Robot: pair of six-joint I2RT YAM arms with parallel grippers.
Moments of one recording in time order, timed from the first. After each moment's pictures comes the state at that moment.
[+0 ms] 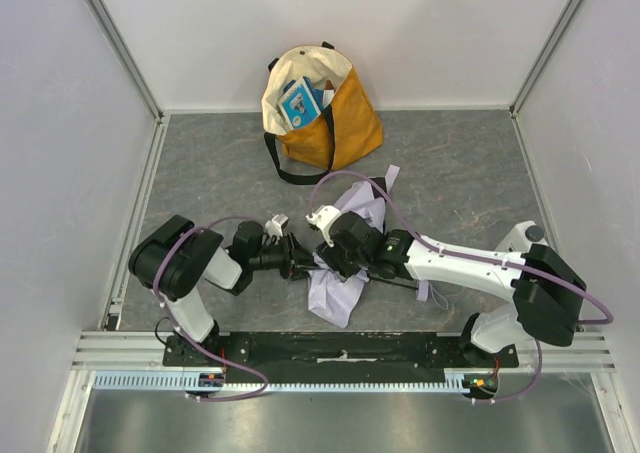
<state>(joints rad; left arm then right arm) -0.47 1.75 0.28 1.00 0.80 -1.25 1.04 1.46 0.94 -0.34 0.14 0.10</state>
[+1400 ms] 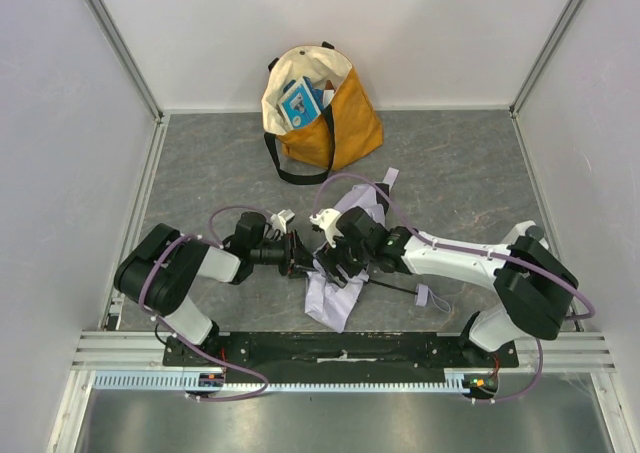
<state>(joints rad) -0.46 1.62 0.37 0.67 0.89 -1.06 0.95 1.51 0.87 -0.24 -0.11 0.06</state>
